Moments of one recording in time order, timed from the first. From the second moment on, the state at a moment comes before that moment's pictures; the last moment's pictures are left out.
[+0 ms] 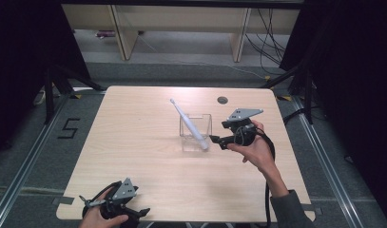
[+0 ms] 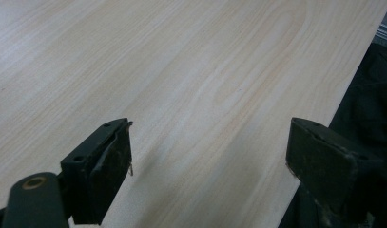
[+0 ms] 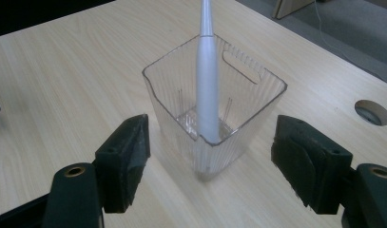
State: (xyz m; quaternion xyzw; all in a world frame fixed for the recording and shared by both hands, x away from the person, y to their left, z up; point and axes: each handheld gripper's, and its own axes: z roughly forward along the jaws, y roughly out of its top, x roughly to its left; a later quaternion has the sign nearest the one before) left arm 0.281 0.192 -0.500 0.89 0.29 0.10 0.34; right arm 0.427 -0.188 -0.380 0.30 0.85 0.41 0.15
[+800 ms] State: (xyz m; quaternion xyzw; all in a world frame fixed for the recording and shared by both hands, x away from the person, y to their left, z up) left arm 0.281 0.192 -0.501 0.89 0.29 0.10 0.35; right arm 0.405 -0.202 -0.399 0.31 0.85 0.39 0.15
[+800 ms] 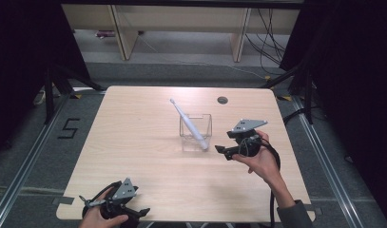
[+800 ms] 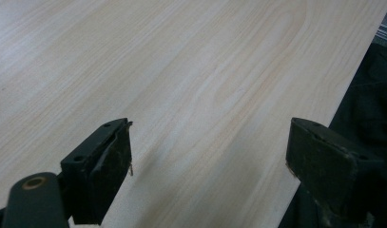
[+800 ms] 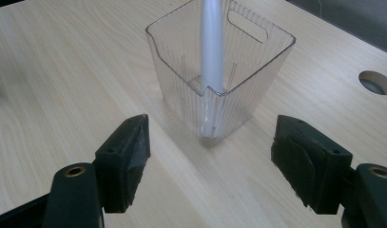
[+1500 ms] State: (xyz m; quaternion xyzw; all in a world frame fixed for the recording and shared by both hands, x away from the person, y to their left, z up) left arm 0.281 0.192 -0.500 0.89 0.28 0.11 0.34; right arm 0.386 -0.210 -0.412 0.31 0.85 0.40 0.15
